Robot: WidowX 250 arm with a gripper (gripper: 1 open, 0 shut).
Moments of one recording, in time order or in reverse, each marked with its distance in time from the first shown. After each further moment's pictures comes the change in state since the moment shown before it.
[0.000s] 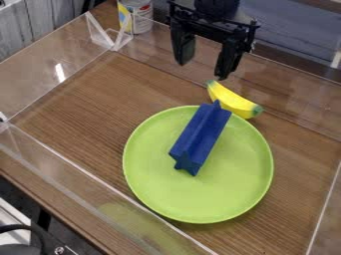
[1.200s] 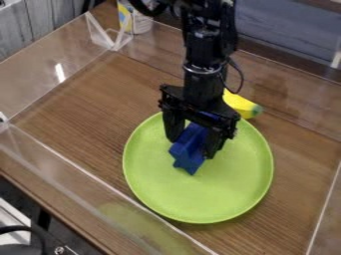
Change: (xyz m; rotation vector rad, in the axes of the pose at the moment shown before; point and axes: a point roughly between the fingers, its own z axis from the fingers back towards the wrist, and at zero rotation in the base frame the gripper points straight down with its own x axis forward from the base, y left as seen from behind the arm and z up) arm -0.027 -0.017 -0.092 -0.024 0.048 -0.037
